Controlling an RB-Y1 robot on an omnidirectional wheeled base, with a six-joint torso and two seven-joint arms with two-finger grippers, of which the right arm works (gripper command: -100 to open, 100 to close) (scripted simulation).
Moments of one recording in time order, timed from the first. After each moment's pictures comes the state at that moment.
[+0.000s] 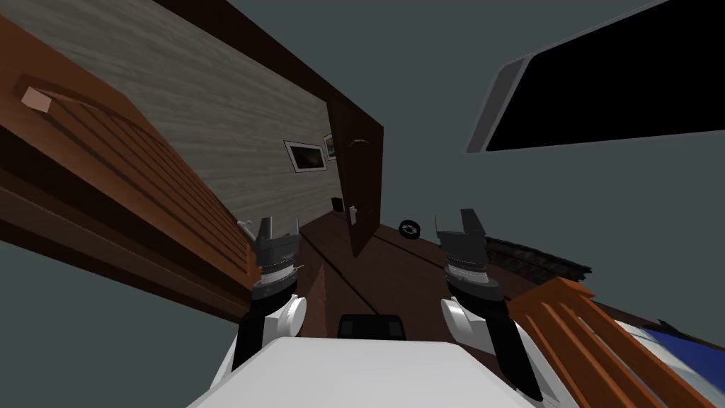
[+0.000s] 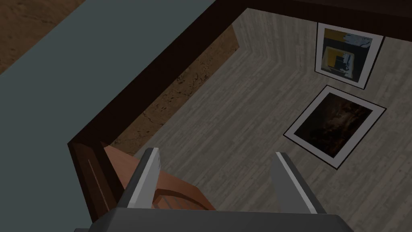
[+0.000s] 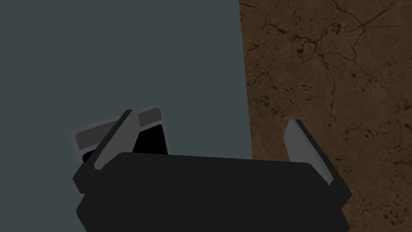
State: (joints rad) arm 0.51 -0.02 -0.05 -2.36 0.09 -0.57 -0.03
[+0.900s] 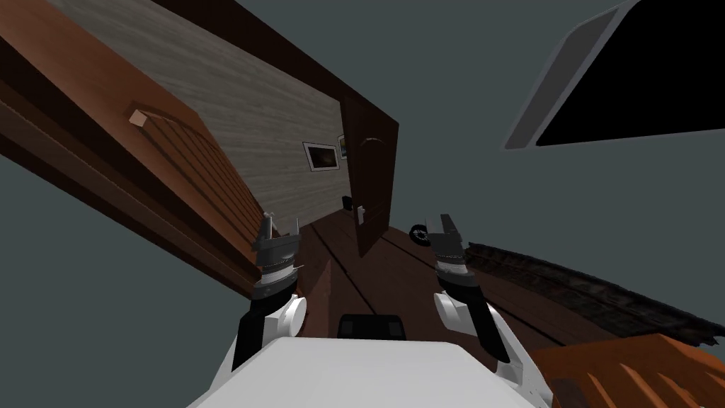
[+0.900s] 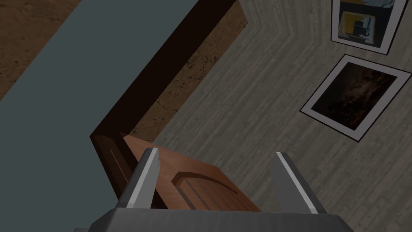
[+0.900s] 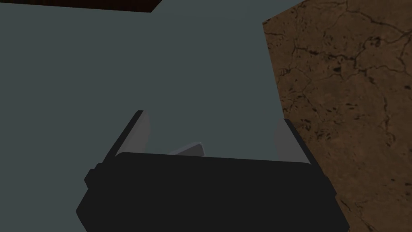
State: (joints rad) arm 0.43 -0.07 -0.05 -2.19 0.06 -0.56 -0.05
